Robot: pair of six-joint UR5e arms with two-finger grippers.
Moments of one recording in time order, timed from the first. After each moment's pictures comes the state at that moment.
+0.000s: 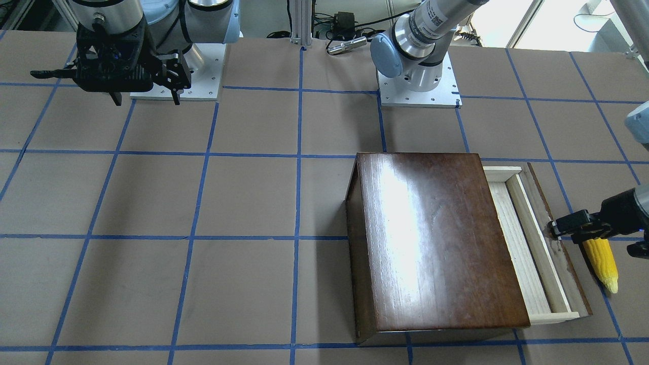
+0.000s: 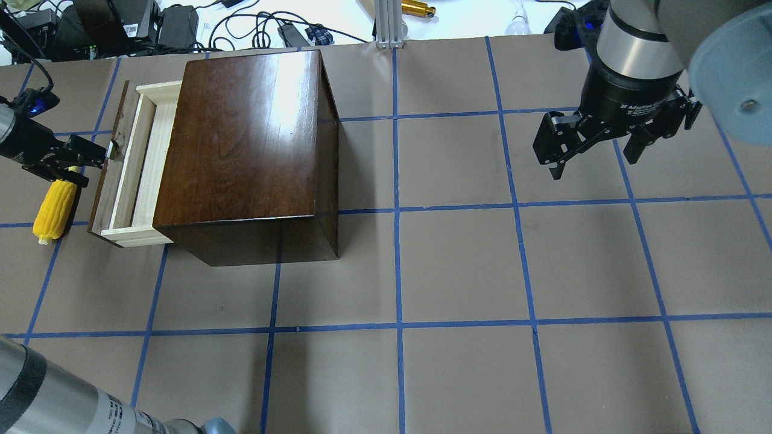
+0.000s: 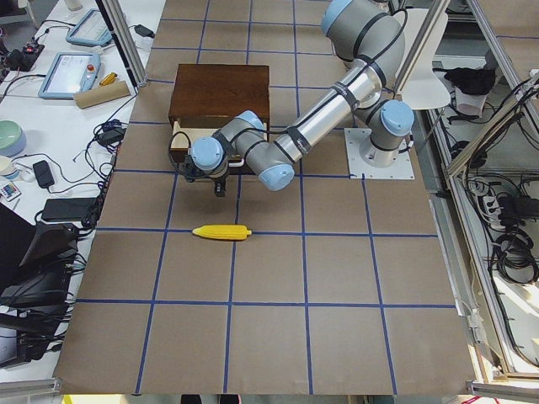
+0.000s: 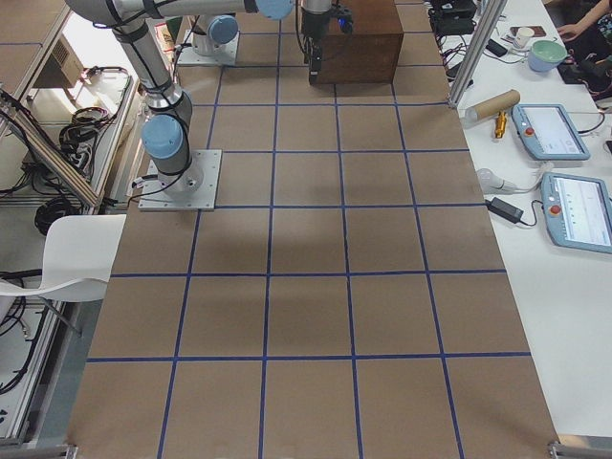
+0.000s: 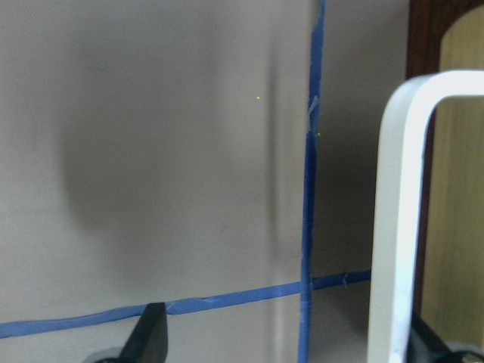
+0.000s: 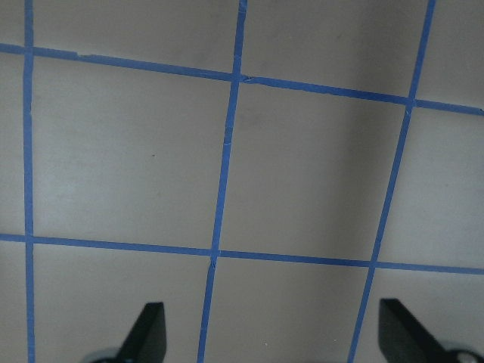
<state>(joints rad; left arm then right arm) -0.91 -2.05 -1.52 -1.37 1.29 0.66 1.61 -1.64 1.59 -1.46 -1.68 -0.08</state>
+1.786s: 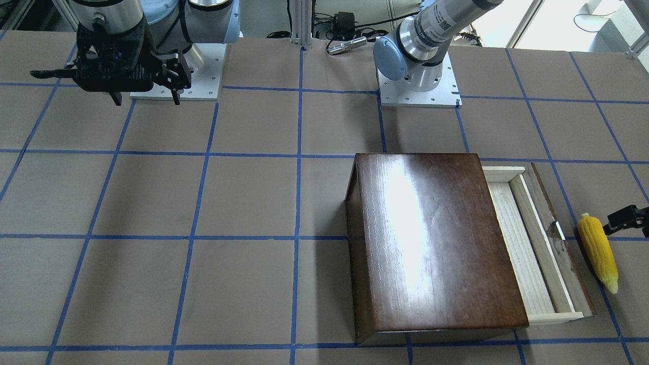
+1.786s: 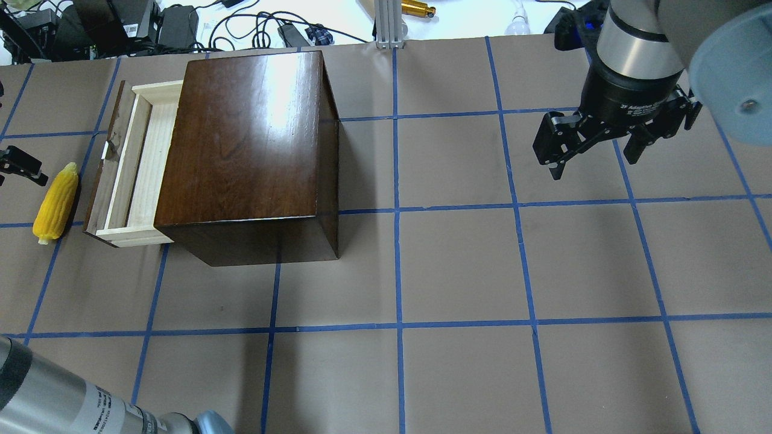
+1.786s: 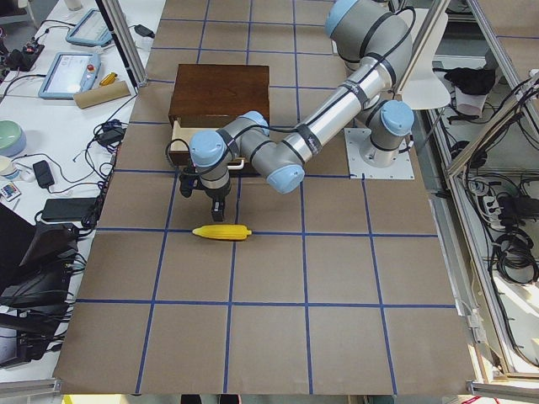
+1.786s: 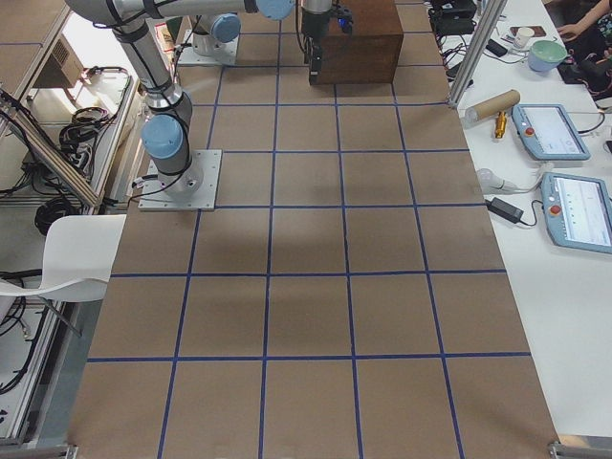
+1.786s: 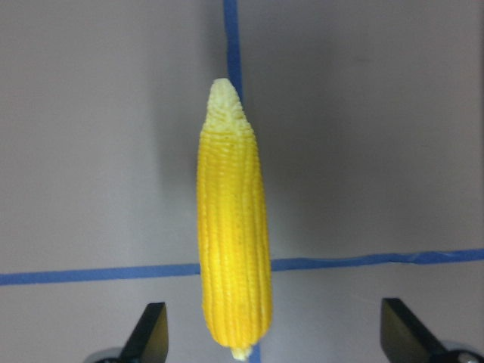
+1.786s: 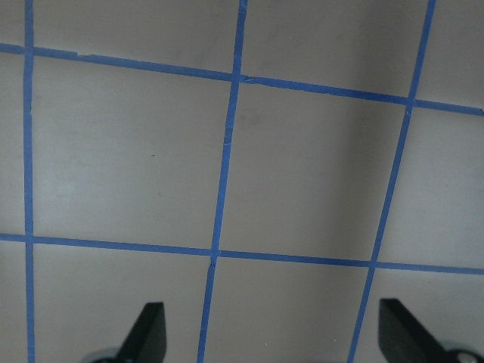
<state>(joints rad) -0.84 -2.10 -1.45 -1.17 1.57 0.79 1.61 -1.64 1.59 -1.46 -1.68 -0.08</state>
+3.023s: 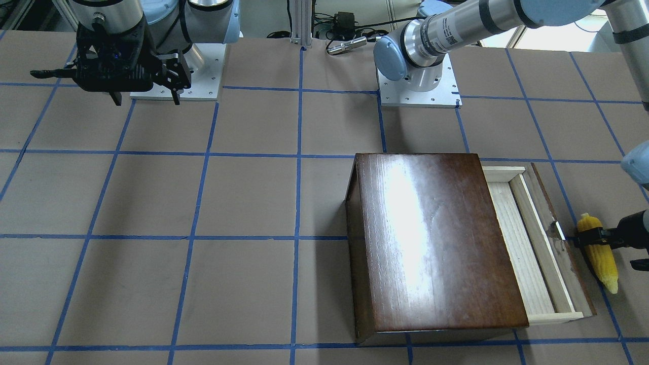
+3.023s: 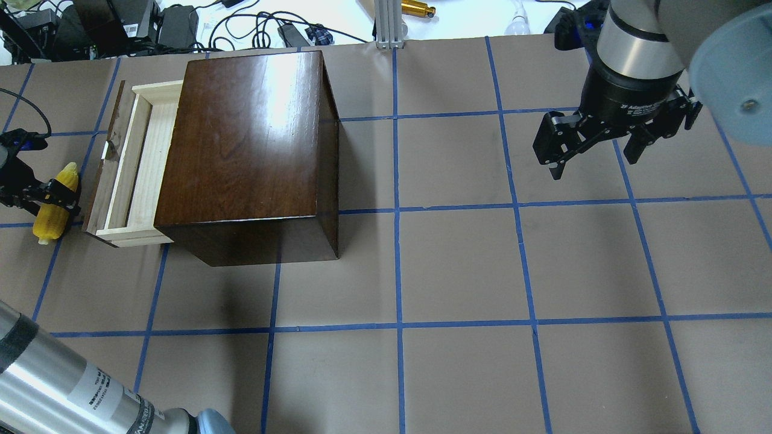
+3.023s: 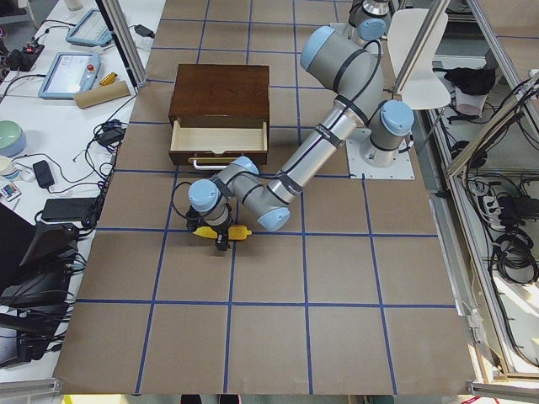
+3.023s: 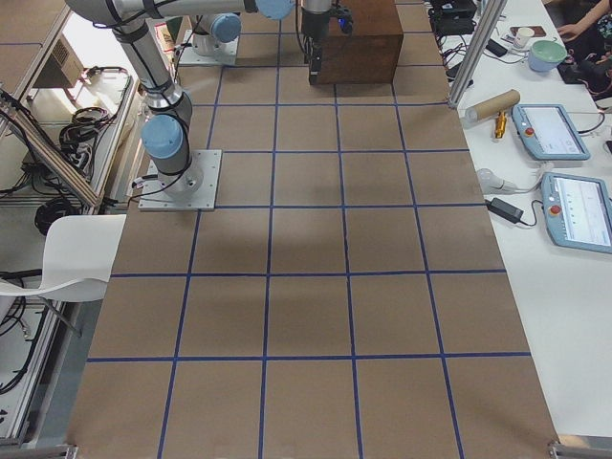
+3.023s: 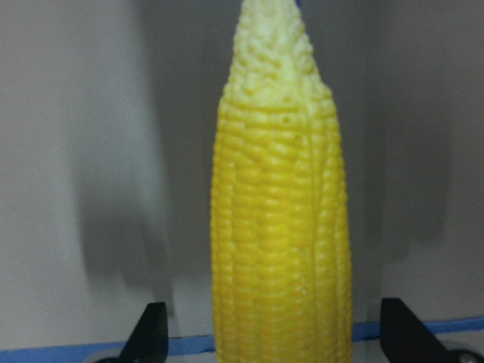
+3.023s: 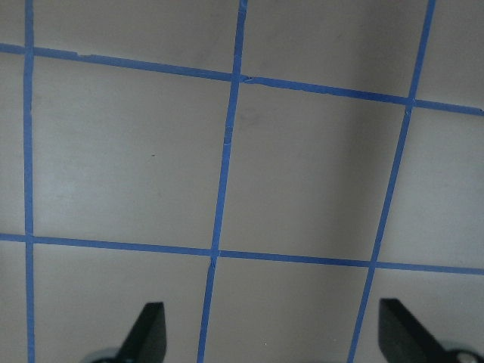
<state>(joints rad) -0.84 -2.26 -1.45 -1.12 1.62 0.78 1.61 -1.64 1.59 -1.46 -1.68 -0.08</state>
